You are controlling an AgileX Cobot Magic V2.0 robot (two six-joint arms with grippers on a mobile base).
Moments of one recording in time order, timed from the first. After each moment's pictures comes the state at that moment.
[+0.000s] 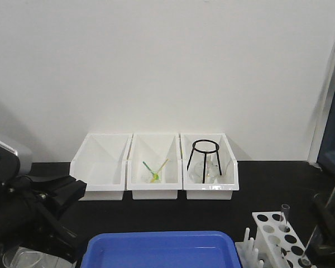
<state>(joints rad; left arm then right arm) -0.63 1.05 -0.84 0.92 0.25 -0.89 -0.12 1.43 -0.31 -0.30 -1.12 0.31</state>
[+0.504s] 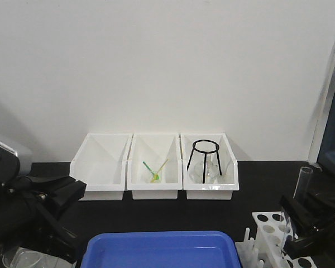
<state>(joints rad) -0.63 1.05 -0.84 0.92 0.25 -0.89 -0.12 1.53 -0.44 -0.49 -1.14 0.31</state>
